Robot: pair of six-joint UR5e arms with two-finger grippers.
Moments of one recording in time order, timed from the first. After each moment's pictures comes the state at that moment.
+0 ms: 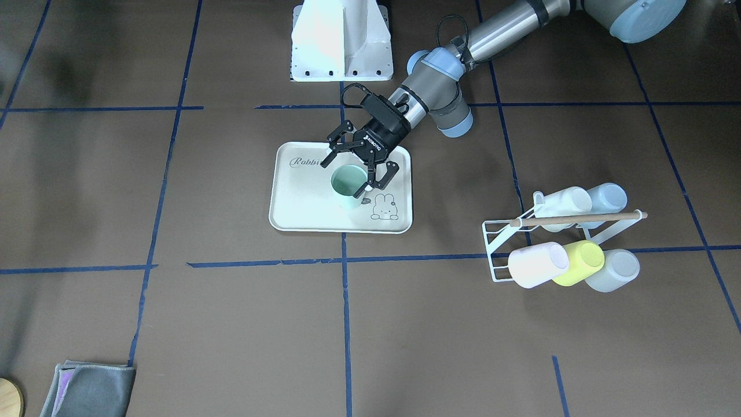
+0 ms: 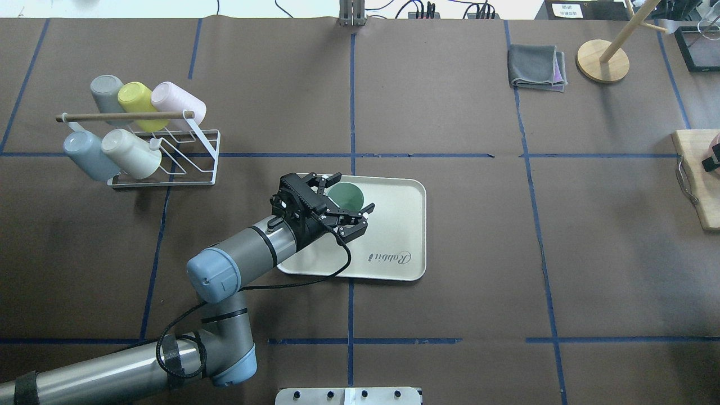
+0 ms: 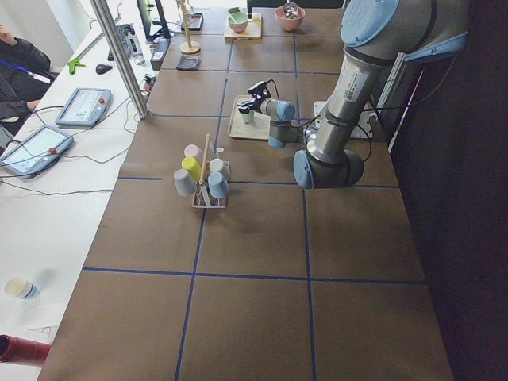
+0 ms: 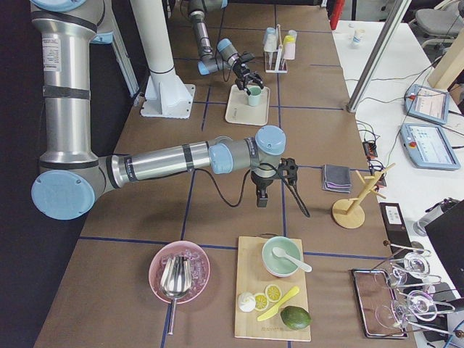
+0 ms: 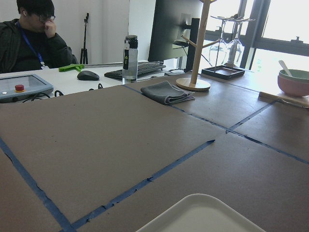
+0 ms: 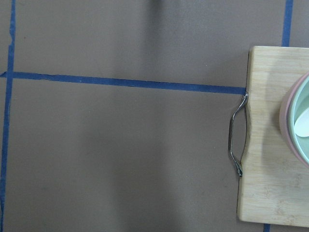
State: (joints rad) left arm -0.33 -2.20 -1.27 -3.05 -1.23 -0.51; right arm 1.35 -1.61 1.82 -1.56 2.38 0.25
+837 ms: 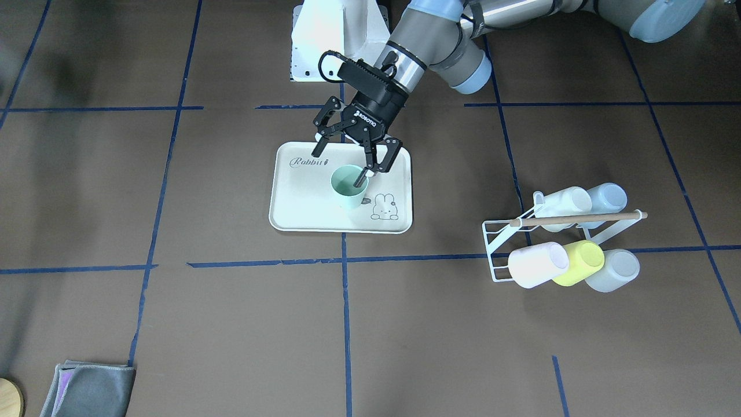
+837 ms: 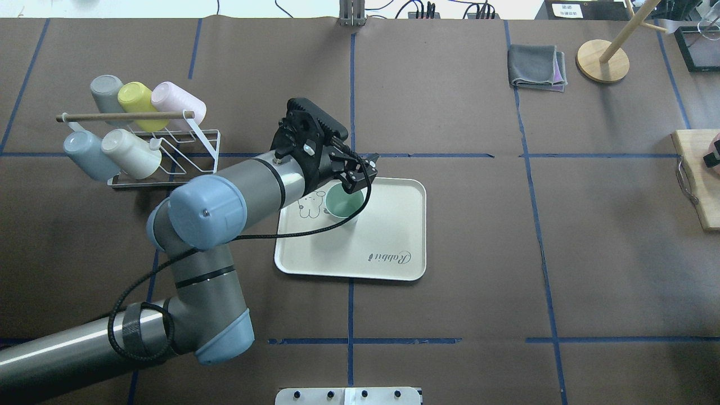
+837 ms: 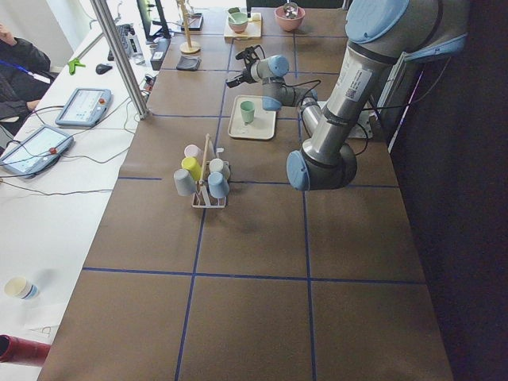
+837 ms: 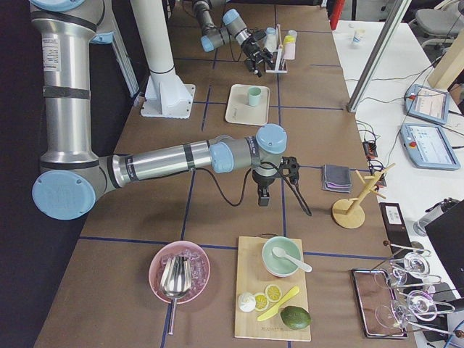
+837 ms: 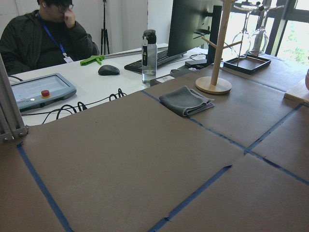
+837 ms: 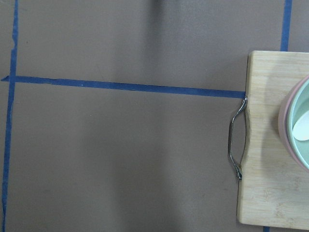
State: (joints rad) left arm -0.50 -2.20 -1.71 -2.30 -1.40 -0.57; right arm 1.36 -1.60 1.82 -1.56 2.39 0.25
